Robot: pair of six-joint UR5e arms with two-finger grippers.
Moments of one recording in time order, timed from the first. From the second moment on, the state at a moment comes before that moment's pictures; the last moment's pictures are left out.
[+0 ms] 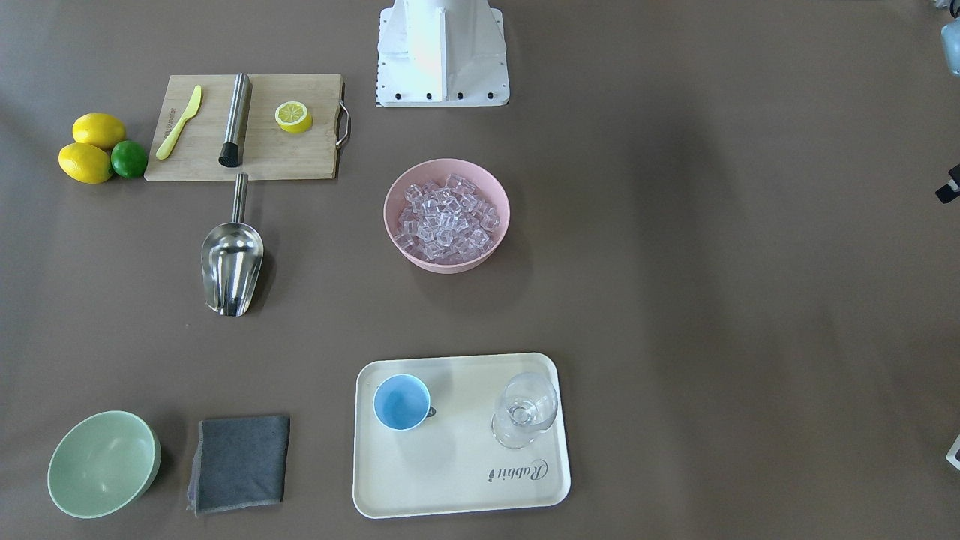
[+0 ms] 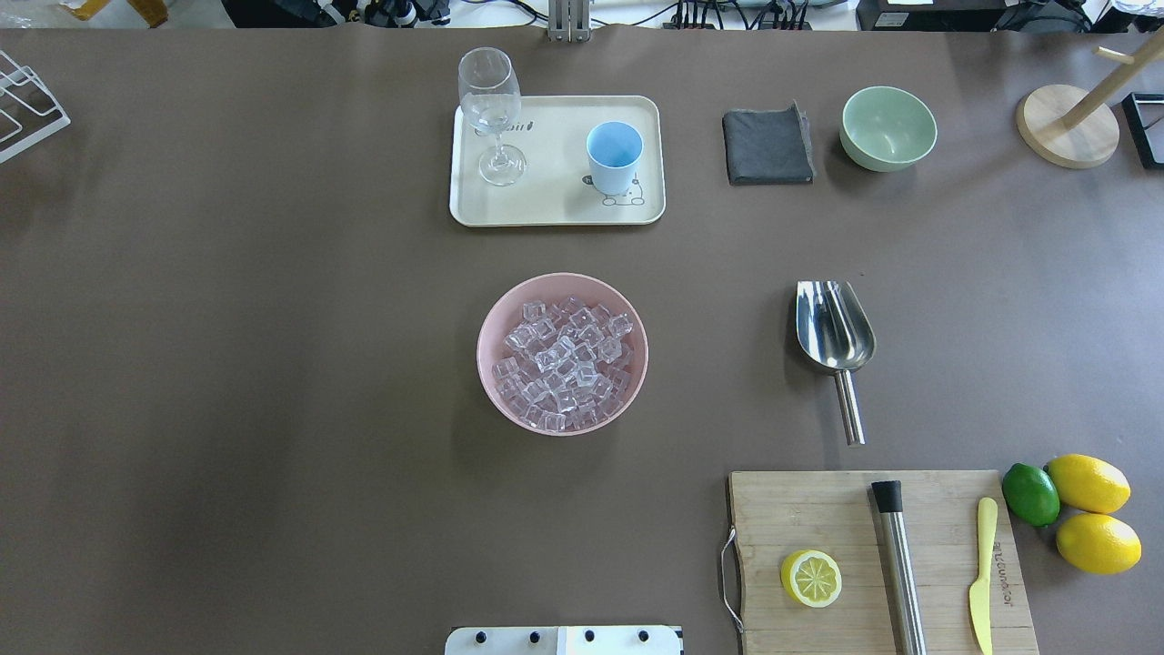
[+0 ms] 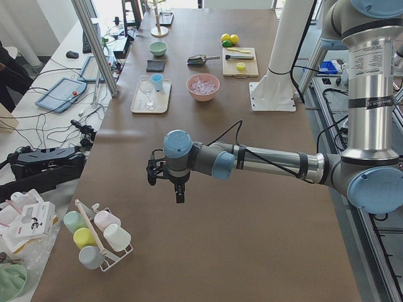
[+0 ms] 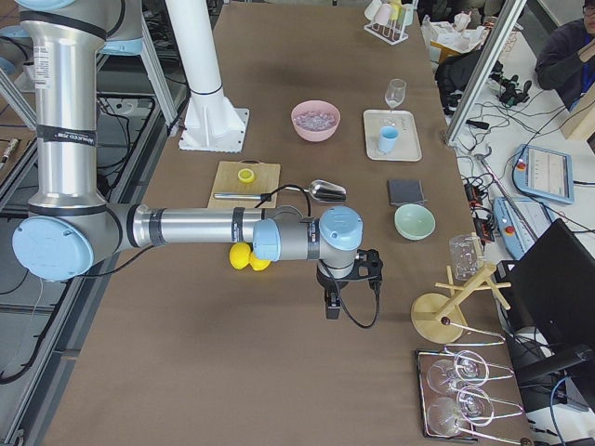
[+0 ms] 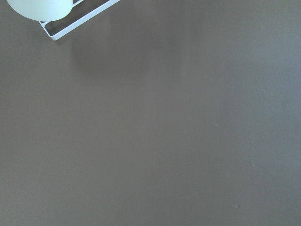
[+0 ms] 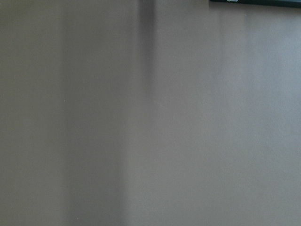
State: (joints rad) left arm -1.46 -1.48 -1.76 -1.75 -2.40 -0.41; right arm 1.53 -1.63 1.68 -1.55 2.32 0.03
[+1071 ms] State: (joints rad) left arm -1.44 -1.49 -1.77 -1.75 -2.40 -0.40; right arm 1.53 -1.63 1.71 -1.55 2.32 0.08
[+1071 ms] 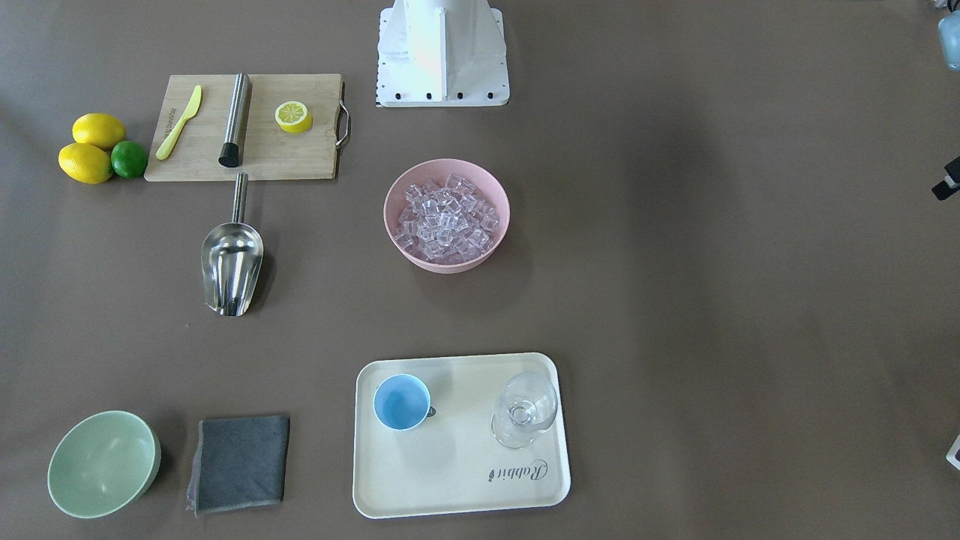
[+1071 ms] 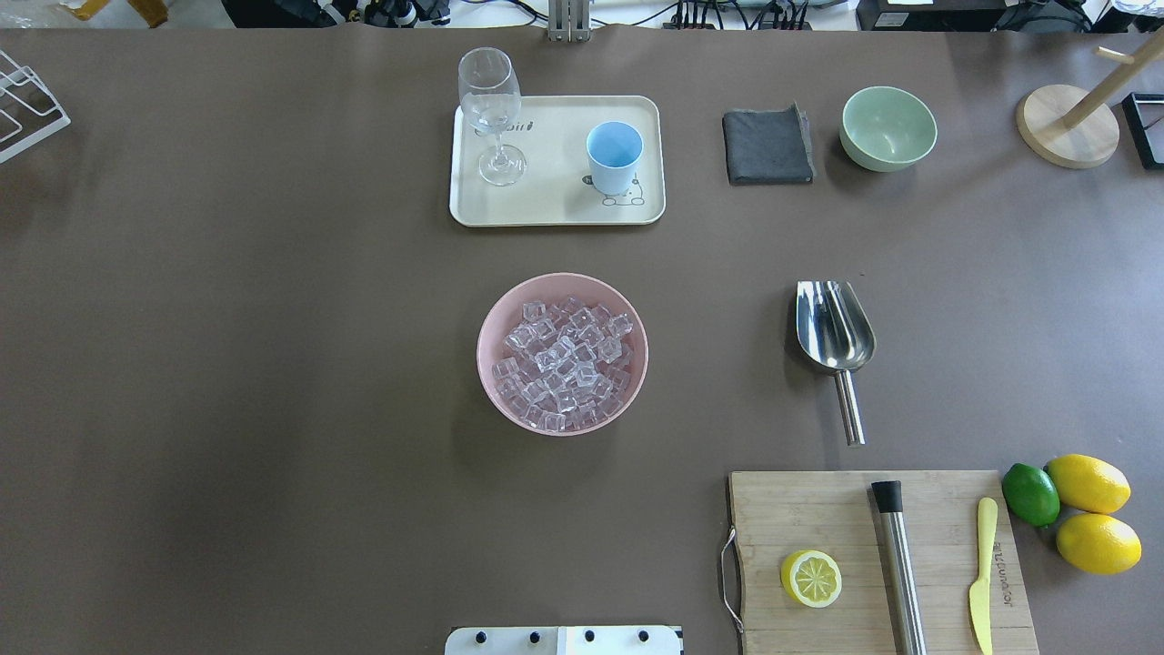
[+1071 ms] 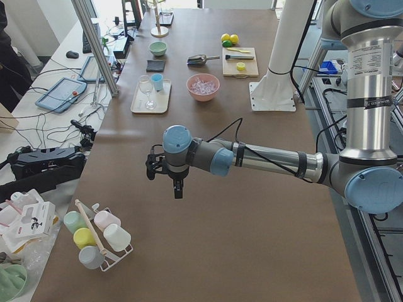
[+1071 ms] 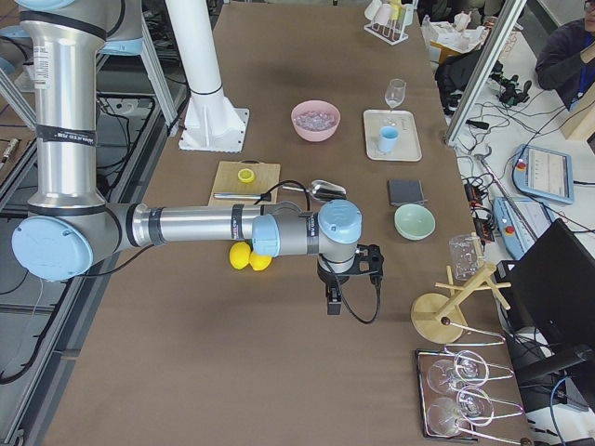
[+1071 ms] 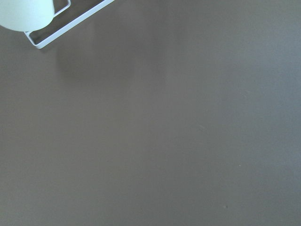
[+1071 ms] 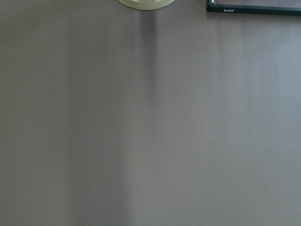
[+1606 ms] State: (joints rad) left arm -1.31 -1.55 -1.81 -1.77 -2.40 -0.40; right arm 1.53 -1.64 1.75 -1.56 2.32 0.15
